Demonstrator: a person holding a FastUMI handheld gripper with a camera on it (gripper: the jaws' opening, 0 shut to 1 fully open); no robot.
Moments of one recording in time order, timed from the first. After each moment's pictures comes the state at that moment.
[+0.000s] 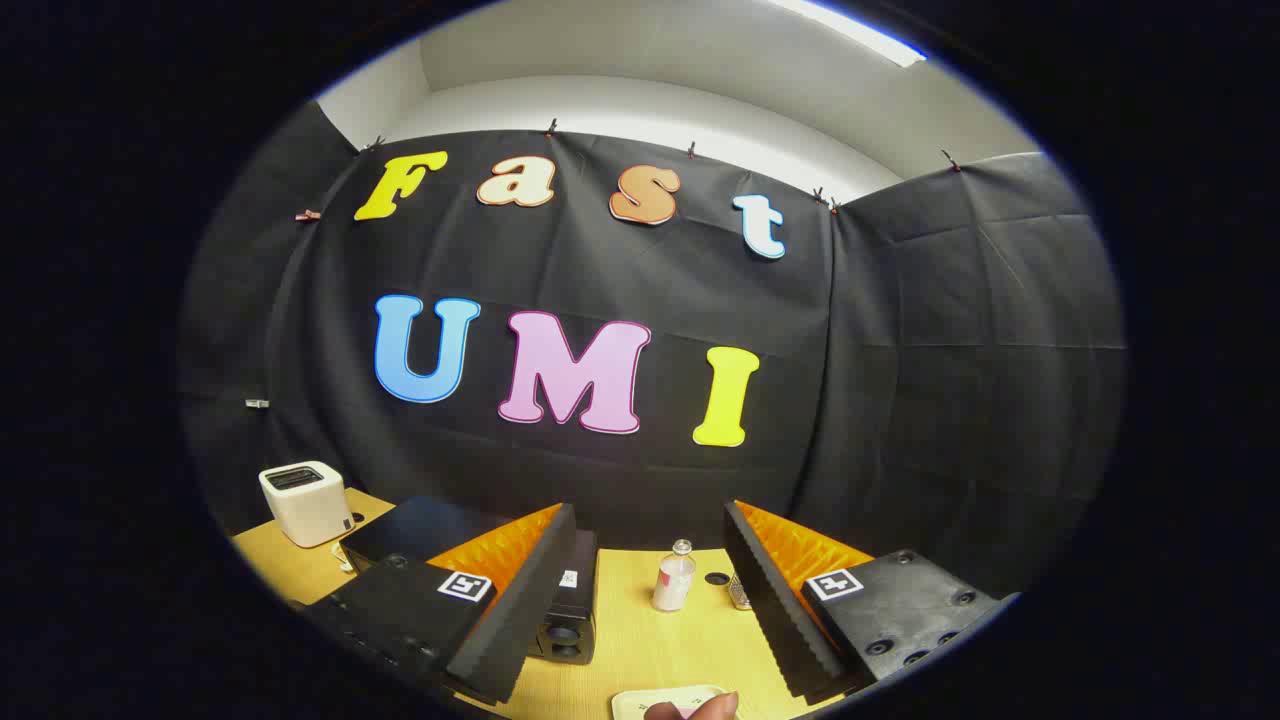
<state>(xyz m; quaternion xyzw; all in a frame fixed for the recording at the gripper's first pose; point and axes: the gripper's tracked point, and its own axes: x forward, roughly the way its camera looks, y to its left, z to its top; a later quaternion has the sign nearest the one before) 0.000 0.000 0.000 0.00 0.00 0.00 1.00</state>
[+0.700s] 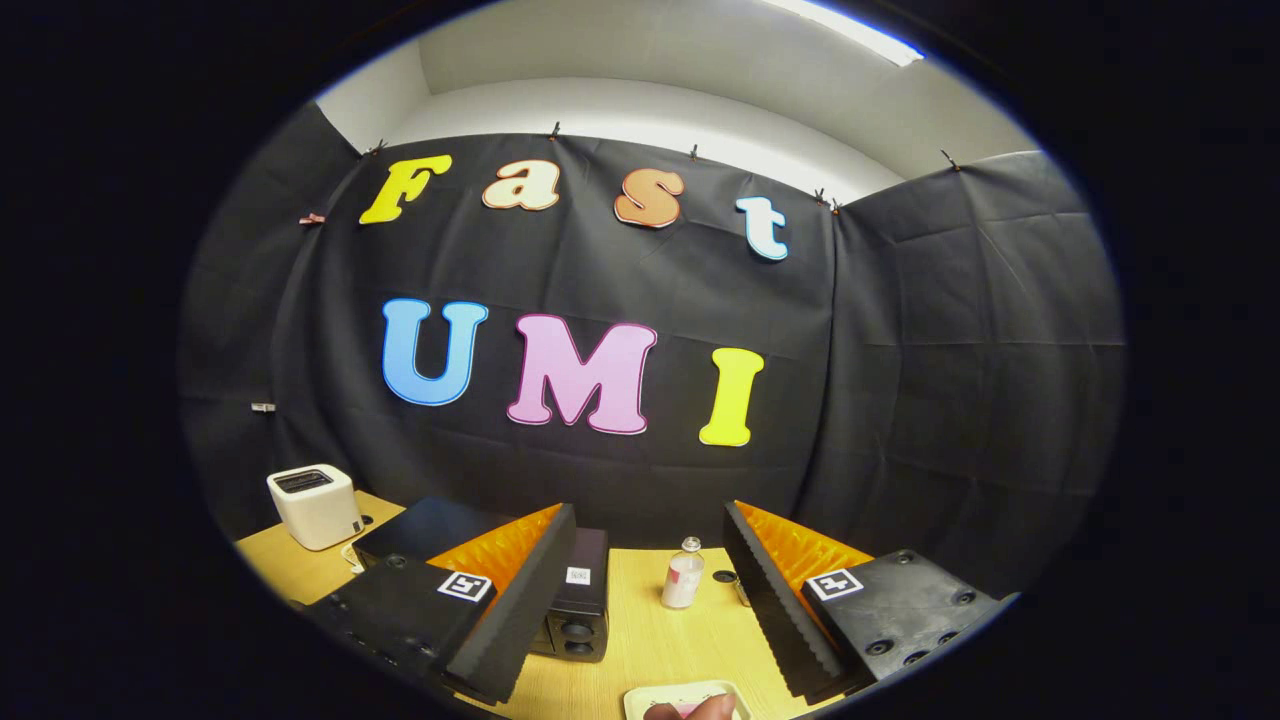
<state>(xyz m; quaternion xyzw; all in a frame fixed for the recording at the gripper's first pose) -0.011 0.014 0.001 0.00 0.00 0.01 1.00</state>
